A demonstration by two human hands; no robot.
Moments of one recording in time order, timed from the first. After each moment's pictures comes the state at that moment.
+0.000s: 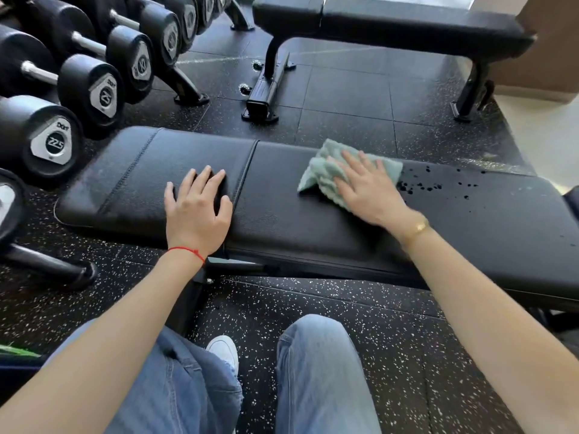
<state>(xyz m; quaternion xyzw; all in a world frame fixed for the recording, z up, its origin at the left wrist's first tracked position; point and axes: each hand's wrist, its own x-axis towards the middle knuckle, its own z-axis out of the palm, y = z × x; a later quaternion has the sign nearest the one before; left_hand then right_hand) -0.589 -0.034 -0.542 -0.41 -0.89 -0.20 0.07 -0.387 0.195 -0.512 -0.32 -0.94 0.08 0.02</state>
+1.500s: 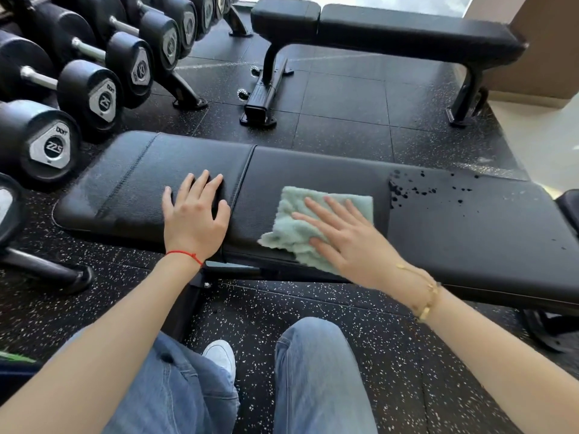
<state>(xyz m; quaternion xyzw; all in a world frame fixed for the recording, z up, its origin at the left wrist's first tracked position) -0.587 -0.034 -0.541 -0.40 -0.89 -0.19 0.07 -0.345 0.121 -0.520 -0.14 -0.99 0.08 0.04</state>
